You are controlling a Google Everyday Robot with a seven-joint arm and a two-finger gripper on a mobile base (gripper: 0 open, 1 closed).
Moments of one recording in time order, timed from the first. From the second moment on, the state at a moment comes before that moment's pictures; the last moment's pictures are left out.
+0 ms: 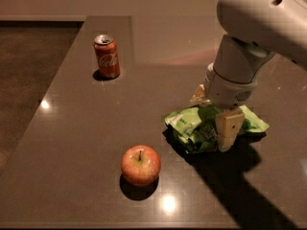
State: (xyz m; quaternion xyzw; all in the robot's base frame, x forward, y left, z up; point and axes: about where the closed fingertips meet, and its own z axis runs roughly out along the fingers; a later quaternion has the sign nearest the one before) arm 0.447 -0.150 0.851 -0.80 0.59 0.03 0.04
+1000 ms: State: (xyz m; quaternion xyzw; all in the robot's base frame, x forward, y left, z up) arm 0.458 -0.132 0.937 -0.82 0.57 0.02 0.10
